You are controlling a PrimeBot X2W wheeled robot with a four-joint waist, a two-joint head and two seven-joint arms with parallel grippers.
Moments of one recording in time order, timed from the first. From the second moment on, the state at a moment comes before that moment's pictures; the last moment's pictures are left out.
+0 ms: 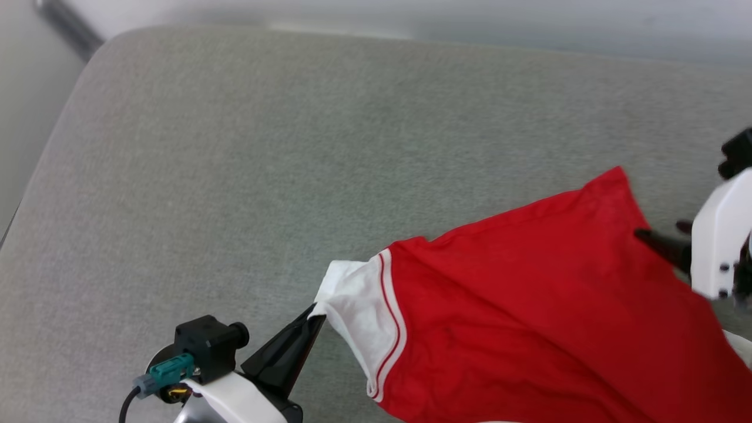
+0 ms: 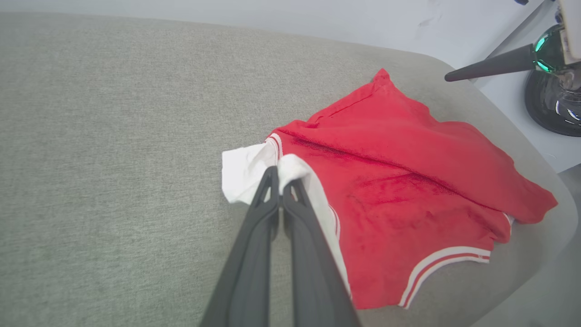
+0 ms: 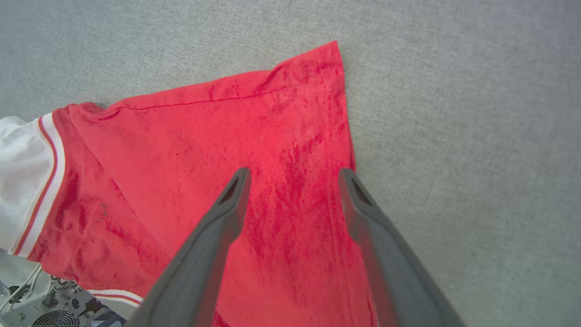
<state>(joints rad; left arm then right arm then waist) -0.08 0.60 -0.60 -0.32 -0.75 0.11 0.02 -0.40 -0.36 -0.06 -0.09 0.53 0.13 1.19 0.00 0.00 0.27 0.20</state>
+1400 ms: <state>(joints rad) -0.17 0.59 -0.55 -0.30 -0.73 0.12 -0.06 -0.63 -0.49 0.15 0.23 0.53 0.13 0.86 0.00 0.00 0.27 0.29</state>
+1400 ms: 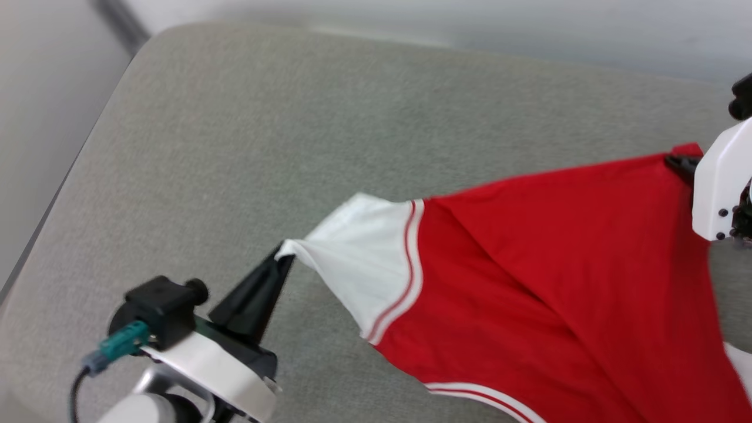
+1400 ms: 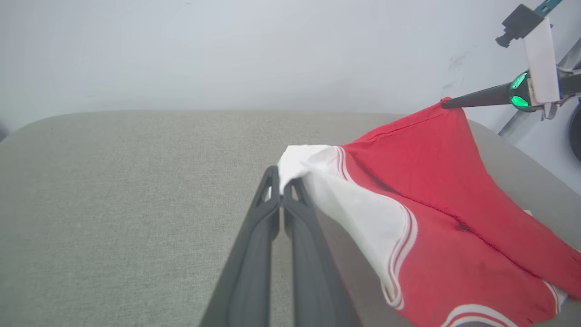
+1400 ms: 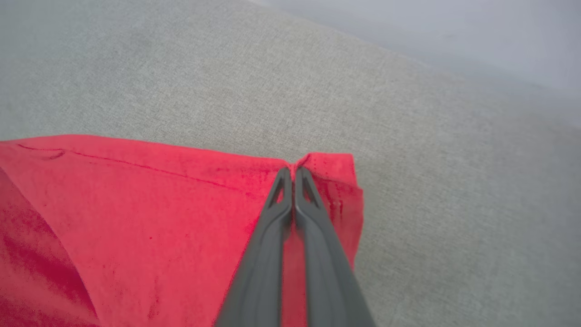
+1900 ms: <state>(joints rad) -0.27 0.71 -0.34 -0.51 -0.71 0.20 -0.09 -0.62 -0.47 0.06 -0.11 0.60 0.13 0.72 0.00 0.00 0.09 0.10</state>
